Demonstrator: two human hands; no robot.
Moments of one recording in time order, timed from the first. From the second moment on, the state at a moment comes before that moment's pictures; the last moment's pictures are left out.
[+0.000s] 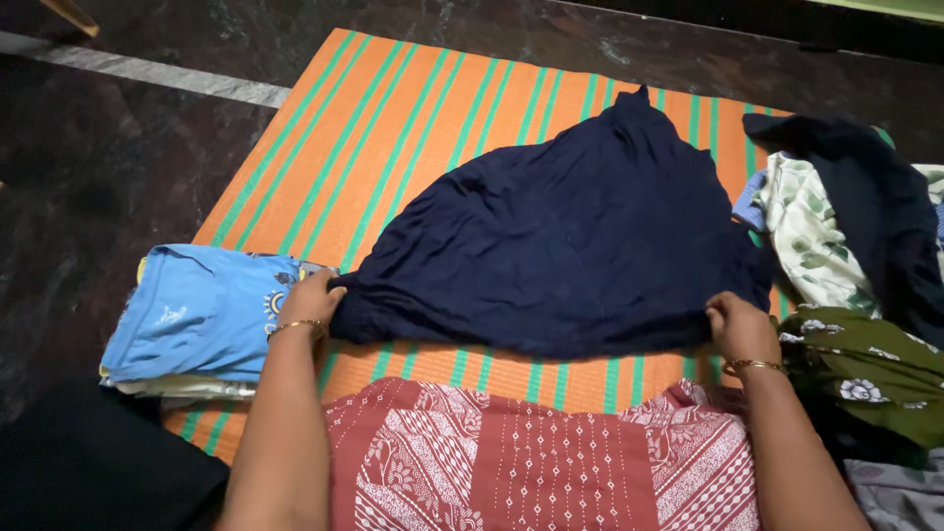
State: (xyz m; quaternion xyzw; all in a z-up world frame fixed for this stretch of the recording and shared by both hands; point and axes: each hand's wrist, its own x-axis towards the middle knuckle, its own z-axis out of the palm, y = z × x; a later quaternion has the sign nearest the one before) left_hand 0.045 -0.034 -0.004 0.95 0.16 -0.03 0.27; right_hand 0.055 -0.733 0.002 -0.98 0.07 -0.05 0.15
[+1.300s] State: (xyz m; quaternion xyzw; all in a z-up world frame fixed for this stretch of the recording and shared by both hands) left_hand 0.084 -0.042 -0.038 0.94 0.10 0.05 0.32; right_hand 0.062 -0.701 0.016 -0.97 -0.04 -0.13 0.20
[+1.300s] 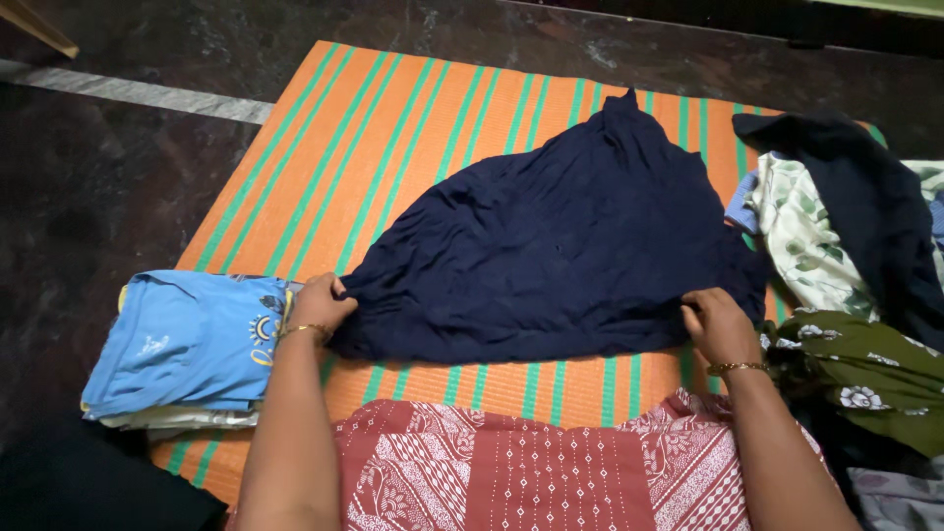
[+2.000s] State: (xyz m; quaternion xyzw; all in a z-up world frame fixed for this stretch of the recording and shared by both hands) left_hand 0.018 0.029 0.046 0.88 0.09 0.30 0.36; right_hand 0.040 -0.720 0.014 -0.90 0.06 0.30 0.30
